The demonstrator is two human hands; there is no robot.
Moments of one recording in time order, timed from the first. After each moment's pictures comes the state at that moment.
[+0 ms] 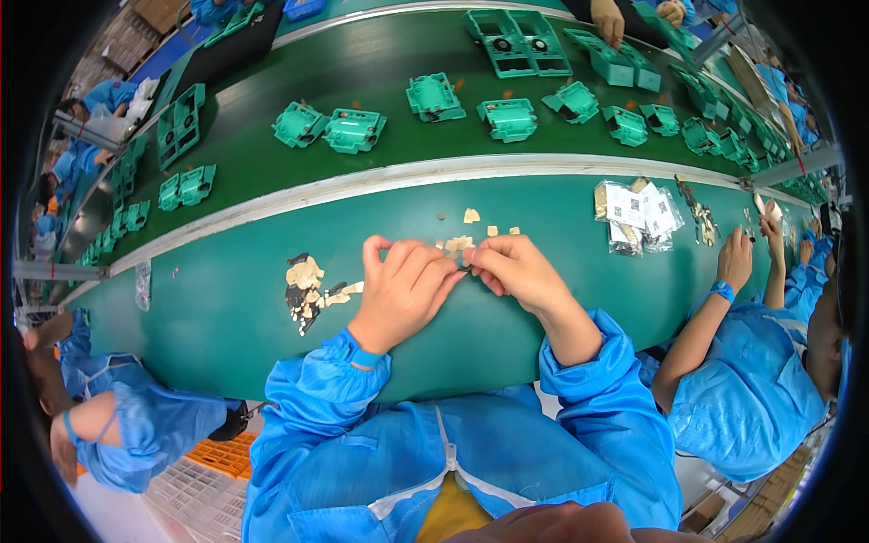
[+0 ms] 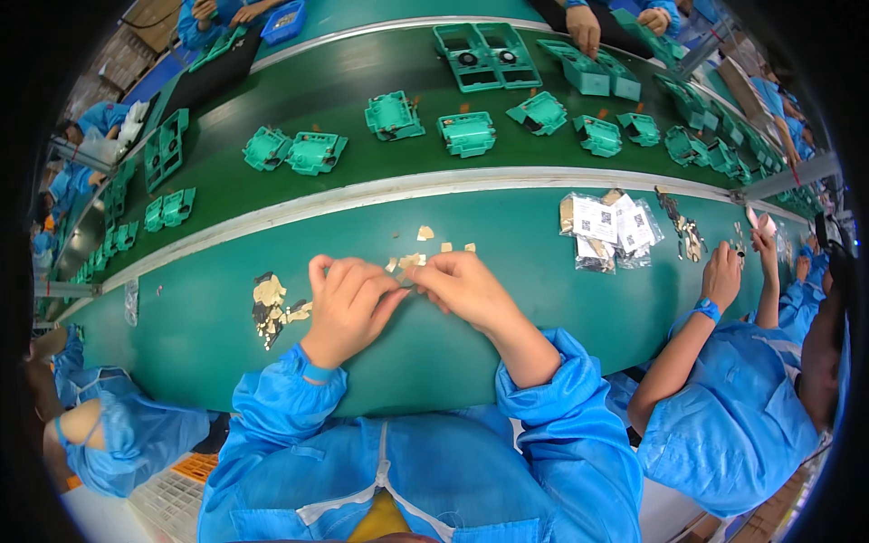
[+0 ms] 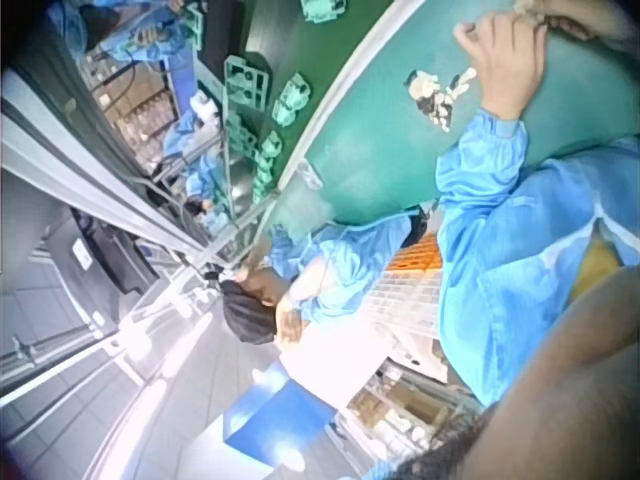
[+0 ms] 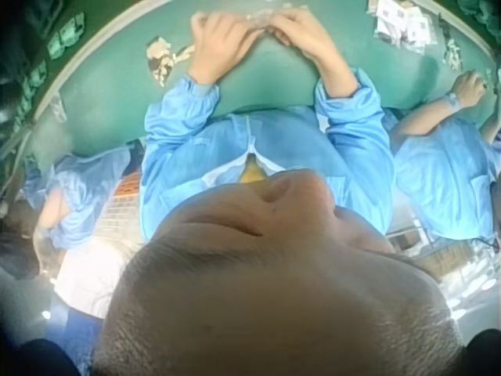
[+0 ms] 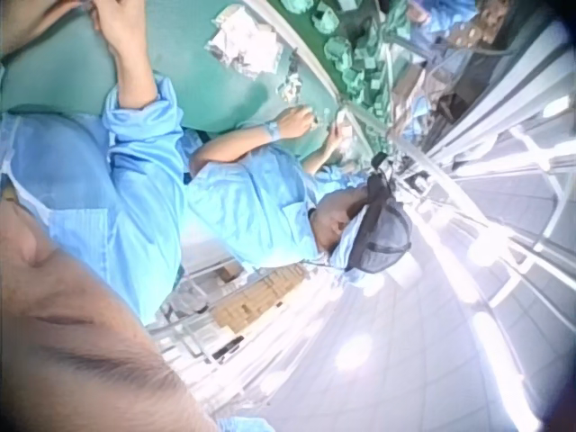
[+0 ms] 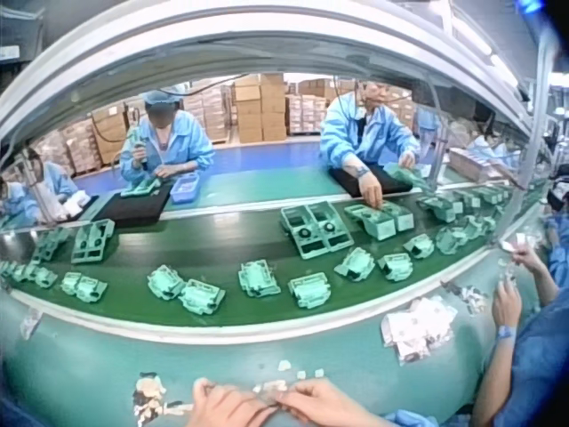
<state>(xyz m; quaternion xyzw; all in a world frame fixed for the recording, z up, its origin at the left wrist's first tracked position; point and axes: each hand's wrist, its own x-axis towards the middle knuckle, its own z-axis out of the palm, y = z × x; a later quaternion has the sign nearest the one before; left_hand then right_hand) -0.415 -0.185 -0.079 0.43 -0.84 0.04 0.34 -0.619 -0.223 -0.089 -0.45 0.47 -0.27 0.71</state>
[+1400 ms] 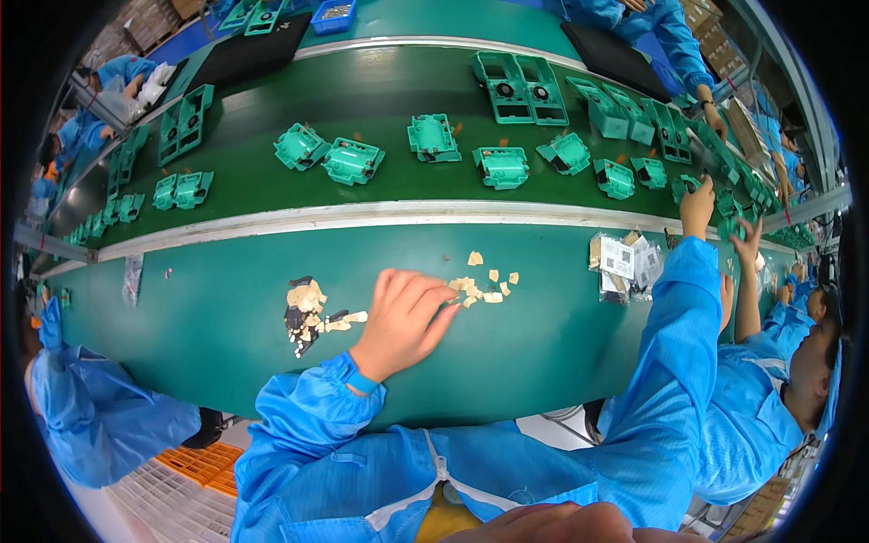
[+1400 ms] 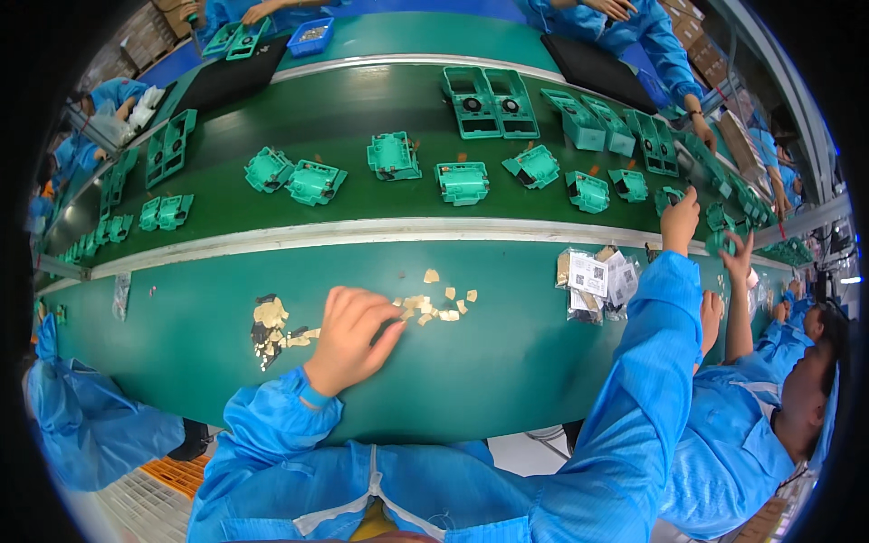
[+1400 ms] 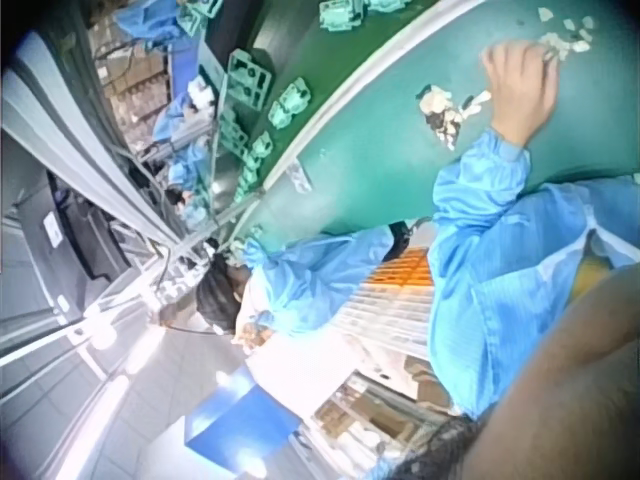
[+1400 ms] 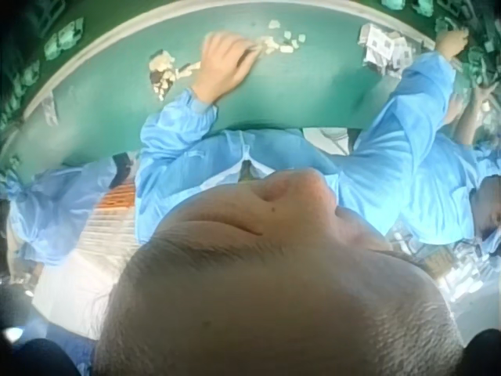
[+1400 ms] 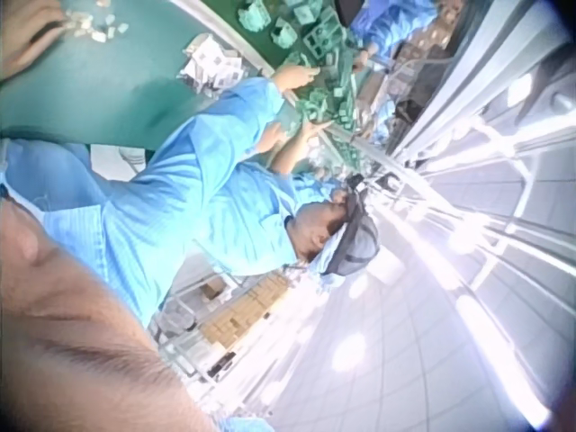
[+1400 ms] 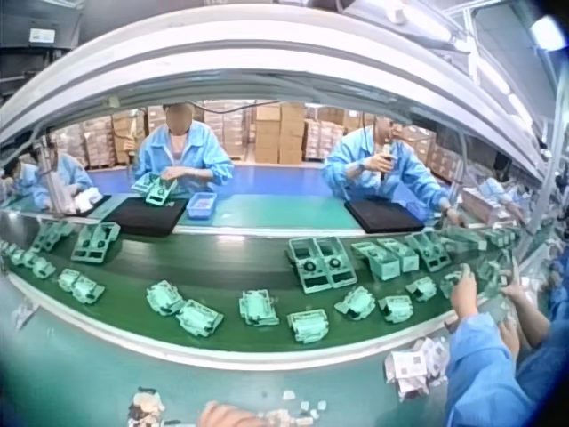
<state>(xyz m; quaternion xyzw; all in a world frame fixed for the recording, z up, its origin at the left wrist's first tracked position) -0.432 -0.192 -0.078 0.43 -0.81 -0.07 0.39 -1.034 -0.464 -0.123 -0.54 0.79 -0.23 -0.19</state>
